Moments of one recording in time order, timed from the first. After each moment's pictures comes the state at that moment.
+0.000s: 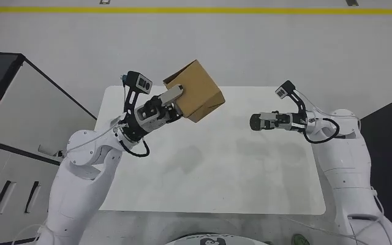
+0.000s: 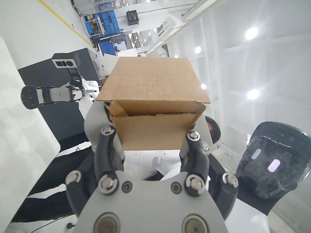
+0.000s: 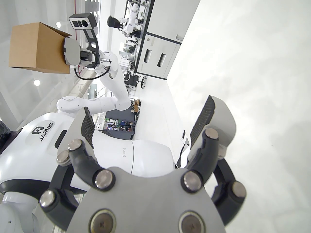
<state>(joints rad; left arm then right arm) 1.37 -1.09 -1.37 -2.07 -0.64 0.02 -0.71 -1.11 -1.11 1.49 -1.27 0.39 -0.28 1.54</state>
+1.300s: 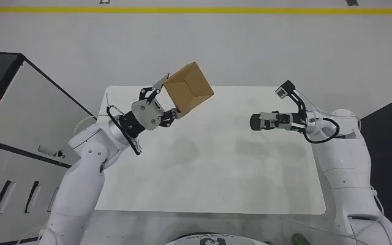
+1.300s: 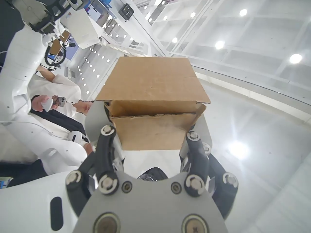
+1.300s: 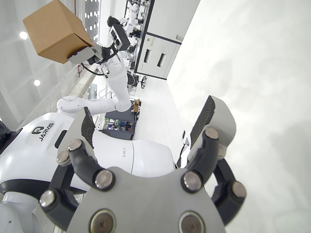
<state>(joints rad) 1.41 -1.12 -1.40 -2.00 -1.52 0.58 -0.37 -1.11 -1.11 1.49 -1.27 0.39 -0.28 1.54</state>
